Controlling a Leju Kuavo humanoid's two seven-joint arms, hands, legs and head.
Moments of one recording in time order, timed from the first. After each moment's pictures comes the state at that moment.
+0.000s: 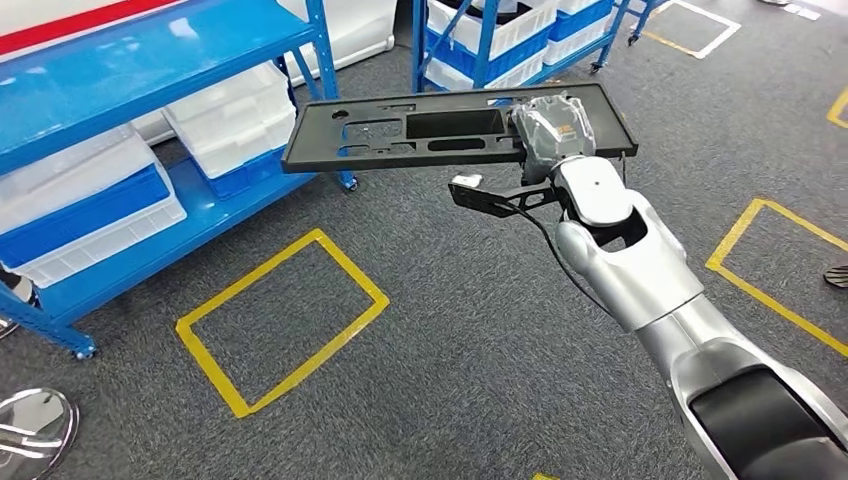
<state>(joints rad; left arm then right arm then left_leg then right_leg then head) -0.08 -0.12 0.96 -0.19 -0.31 0.27 -0.09 -0.95 -0.15 0.89 -0.99 0.84 0.00 -0.16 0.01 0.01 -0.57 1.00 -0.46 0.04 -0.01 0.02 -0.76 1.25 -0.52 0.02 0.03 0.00</state>
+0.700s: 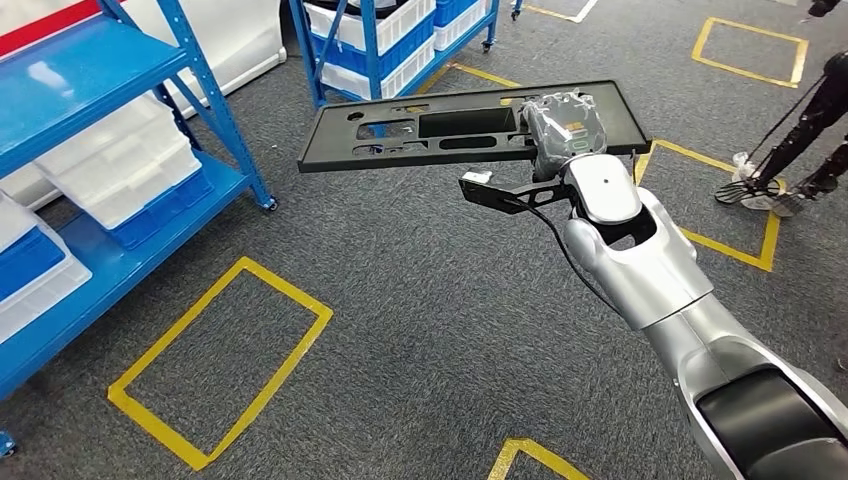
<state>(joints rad) -0.08 -0.12 0.97 -0.19 -0.31 0.27 -0.07 -0.96 -0.16 0.88 -1.00 0.86 0.00 -0.16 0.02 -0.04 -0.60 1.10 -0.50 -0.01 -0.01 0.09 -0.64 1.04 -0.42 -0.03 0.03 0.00</state>
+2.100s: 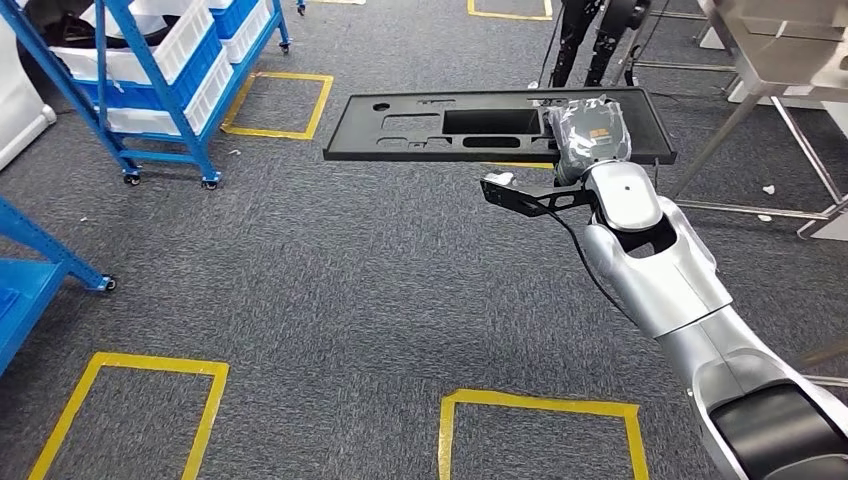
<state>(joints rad) -0.08 -0.12 0.97 -0.19 -0.33 0.27 -0.07 -0.93 -0.20 0.84 -1.01 0.90 0.01 -0.14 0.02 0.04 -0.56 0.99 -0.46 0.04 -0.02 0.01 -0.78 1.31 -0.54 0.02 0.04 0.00</state>
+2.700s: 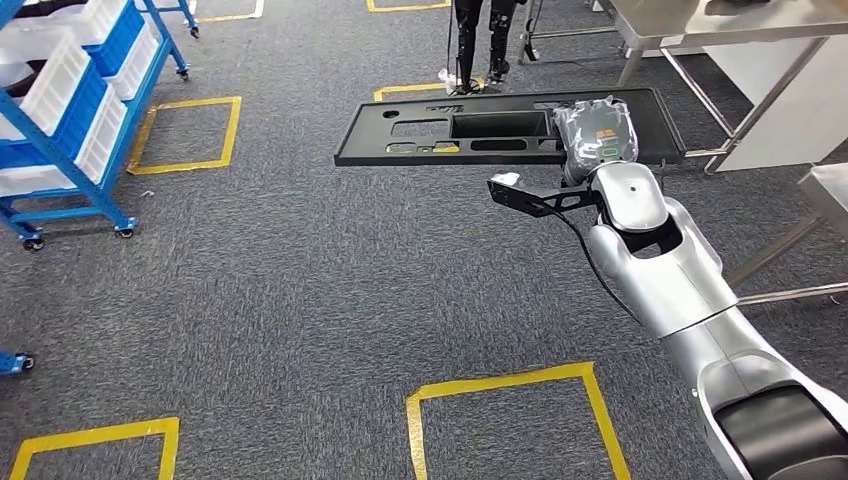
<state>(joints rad) -0.08 -0.12 0.97 -0.19 -0.33 0.27 -0.07 -0.92 -0.20 0.83 -1.01 0.91 0.01 -0.14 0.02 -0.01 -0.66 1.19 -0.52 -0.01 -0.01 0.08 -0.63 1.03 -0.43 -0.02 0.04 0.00</state>
